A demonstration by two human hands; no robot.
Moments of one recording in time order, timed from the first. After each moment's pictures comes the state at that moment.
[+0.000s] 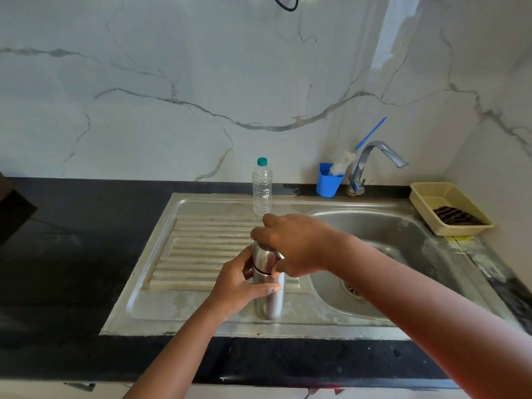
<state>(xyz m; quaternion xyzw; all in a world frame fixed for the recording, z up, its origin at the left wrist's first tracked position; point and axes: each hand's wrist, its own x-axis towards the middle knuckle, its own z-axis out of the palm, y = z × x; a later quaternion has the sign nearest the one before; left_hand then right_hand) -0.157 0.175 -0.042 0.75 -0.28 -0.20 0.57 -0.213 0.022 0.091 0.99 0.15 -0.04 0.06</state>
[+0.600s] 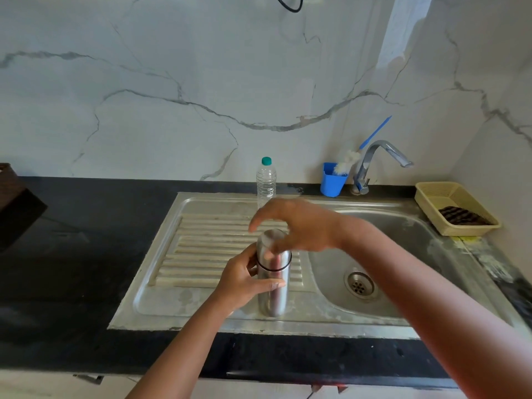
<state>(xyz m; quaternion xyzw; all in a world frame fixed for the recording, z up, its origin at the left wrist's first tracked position) -0.159 0.173 -0.039 0.74 -0.25 -0.21 0.58 -0.205 0.010 0.109 0.97 0.11 -0.06 -0.18</state>
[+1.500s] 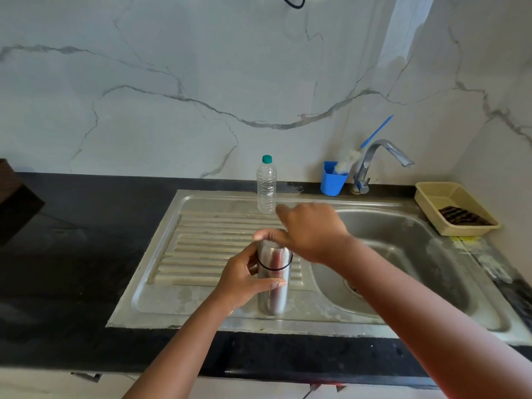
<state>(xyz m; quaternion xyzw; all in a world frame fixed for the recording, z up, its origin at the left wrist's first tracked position) -0.157 0.174 -0.042 0.74 -0.25 -0.21 0.58 -0.212 0.012 0.079 1.00 -0.01 0.07 0.05</state>
